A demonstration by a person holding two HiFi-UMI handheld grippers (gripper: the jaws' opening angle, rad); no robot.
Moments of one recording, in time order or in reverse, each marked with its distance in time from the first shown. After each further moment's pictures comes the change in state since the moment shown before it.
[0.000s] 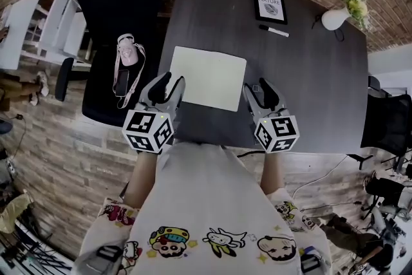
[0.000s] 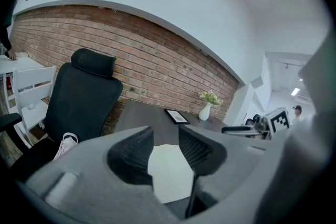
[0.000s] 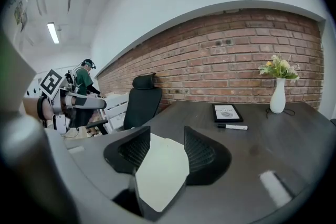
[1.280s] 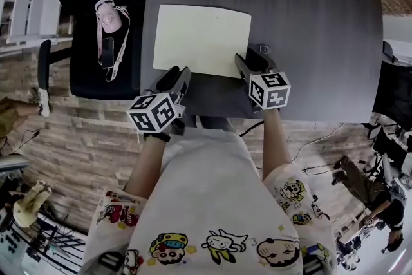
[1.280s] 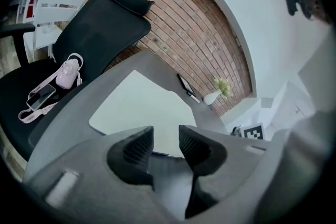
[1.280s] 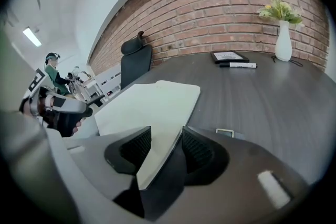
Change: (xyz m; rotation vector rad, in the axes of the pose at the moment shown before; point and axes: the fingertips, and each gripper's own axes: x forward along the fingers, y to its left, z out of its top) left arm 0.032 0.006 -0.170 -0.439 0.276 -0.018; right arm 0.064 -0.026 -0.166 0.131 0.349 0.019
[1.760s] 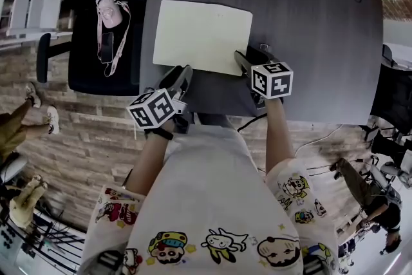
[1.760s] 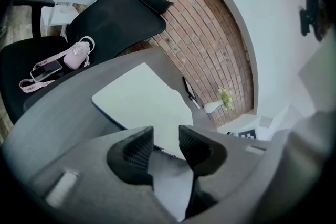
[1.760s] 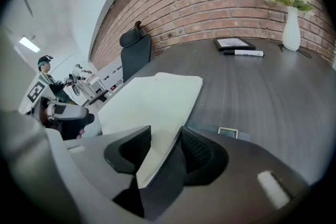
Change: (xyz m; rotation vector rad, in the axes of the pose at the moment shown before) left arm 0.001 0.002 -0.013 -0.187 -0.027 -0.019; right arm 0.008 0.000 -0.004 0.034 0.135 0.064
